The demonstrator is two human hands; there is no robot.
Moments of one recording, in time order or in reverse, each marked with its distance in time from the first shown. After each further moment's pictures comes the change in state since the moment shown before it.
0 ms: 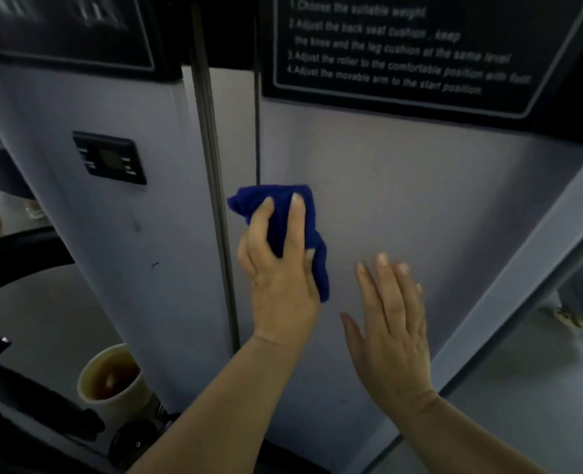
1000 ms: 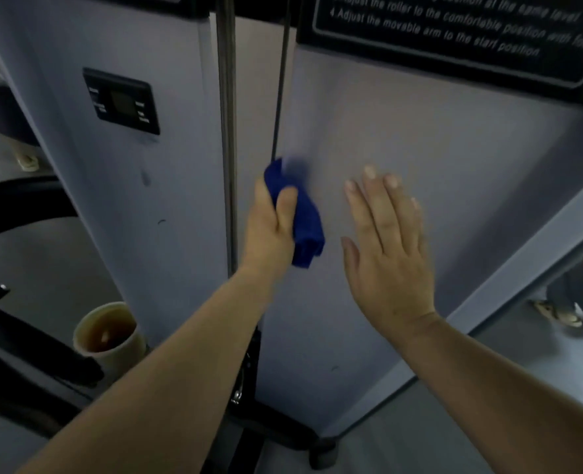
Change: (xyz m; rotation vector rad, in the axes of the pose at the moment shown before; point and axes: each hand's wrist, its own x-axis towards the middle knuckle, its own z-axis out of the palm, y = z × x) left_hand 0.034 -0.025 -0.018 -0.747 -0.256 -0.532; right_hand 0.065 -0.007 -0.012 -0.043 0.023 -0.158
